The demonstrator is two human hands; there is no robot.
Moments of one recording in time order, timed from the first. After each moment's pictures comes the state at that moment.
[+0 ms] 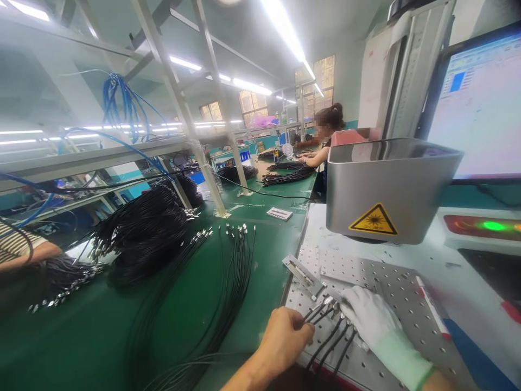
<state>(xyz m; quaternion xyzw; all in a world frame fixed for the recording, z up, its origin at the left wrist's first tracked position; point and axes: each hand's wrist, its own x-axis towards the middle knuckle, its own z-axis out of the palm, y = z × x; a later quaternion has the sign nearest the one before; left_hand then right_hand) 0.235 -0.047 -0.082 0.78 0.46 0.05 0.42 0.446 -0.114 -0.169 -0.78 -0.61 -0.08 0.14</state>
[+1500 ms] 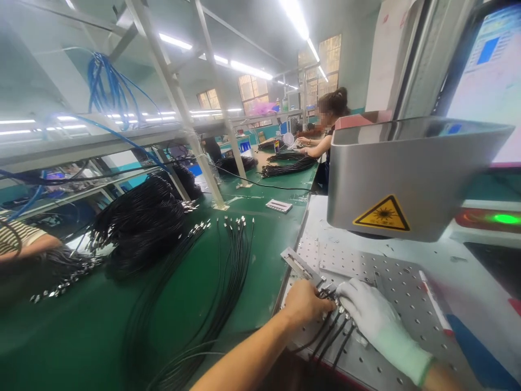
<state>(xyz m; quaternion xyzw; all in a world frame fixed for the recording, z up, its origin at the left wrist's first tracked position) 0.306 -0.022 -0.101 0.80 0.48 -0.04 0.37 0.453 -0.119 -0.168 -0.74 -0.64 -0.03 0.21</state>
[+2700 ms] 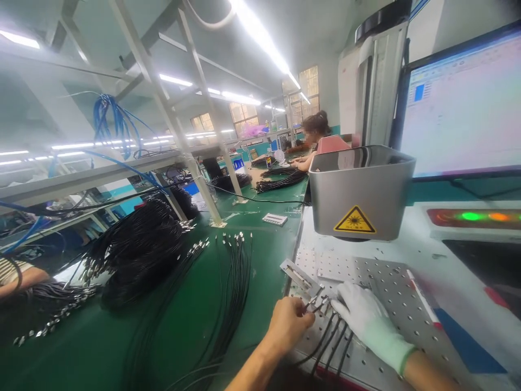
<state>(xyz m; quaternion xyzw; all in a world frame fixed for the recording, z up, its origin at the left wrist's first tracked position) 0.256 -0.022 -0.097 0.82 0.44 0.07 0.37 0.436 -0.105 -0.157 -0.80 -0.58 -0.07 0.14</state>
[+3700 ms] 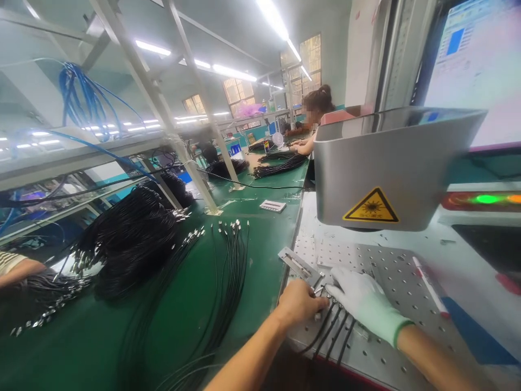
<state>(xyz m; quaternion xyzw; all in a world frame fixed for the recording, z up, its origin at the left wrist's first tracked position) 0.293 -0.009 -0.101 0.82 0.45 -0.08 0.35 0.432 -0.093 -0.124 -0.82 -0.56 0.07 0.06</state>
